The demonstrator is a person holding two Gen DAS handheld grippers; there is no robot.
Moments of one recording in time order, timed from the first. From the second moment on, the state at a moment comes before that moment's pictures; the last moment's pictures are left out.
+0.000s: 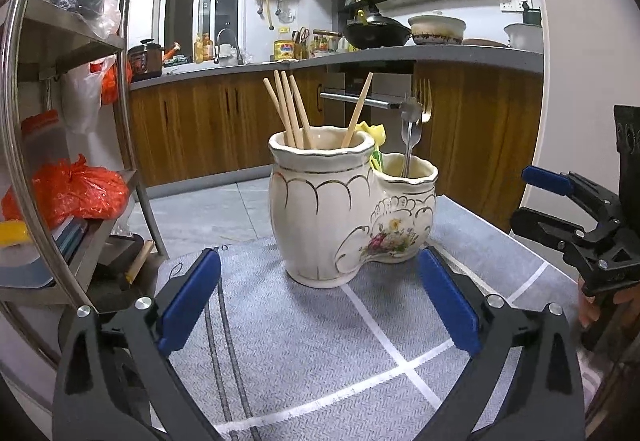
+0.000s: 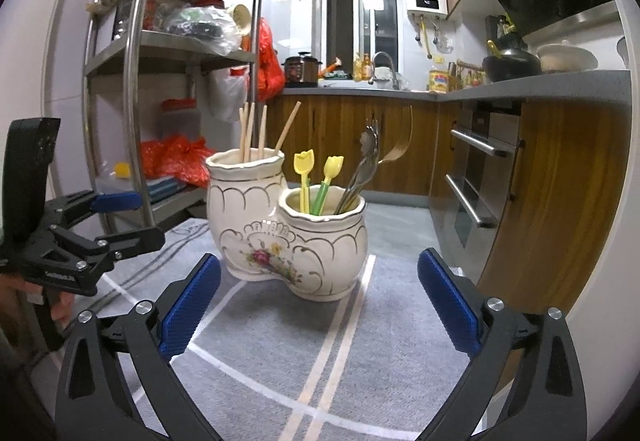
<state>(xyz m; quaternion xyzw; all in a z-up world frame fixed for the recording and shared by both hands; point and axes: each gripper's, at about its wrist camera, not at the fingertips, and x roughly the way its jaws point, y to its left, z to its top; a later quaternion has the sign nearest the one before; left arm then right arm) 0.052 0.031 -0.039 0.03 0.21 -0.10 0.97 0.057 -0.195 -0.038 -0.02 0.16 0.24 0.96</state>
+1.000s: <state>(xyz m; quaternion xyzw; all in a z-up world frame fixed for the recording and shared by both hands) 0.037 0.027 -0.038 0.04 0.17 -0.08 0.98 0.055 -0.197 -0.037 -0.02 0.15 0.22 0.96</state>
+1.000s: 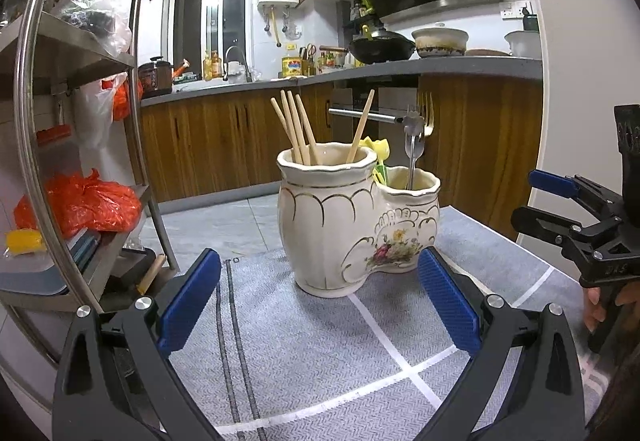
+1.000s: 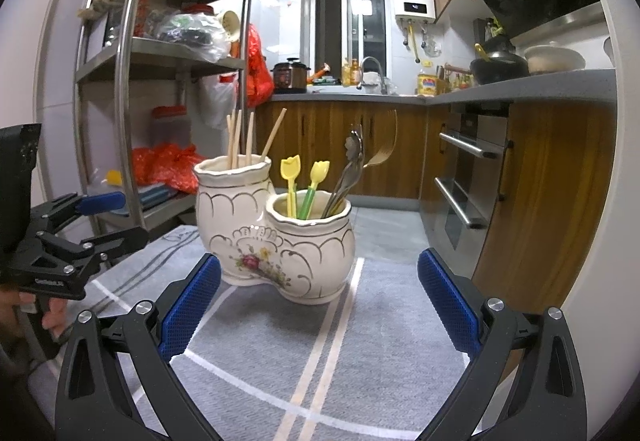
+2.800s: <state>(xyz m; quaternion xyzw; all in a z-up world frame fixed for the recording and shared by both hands) 0.036 0.029 -0.039 0.03 0.16 -0.08 0.98 0.055 -0.195 -0.041 -0.02 0.15 0.21 0.97</state>
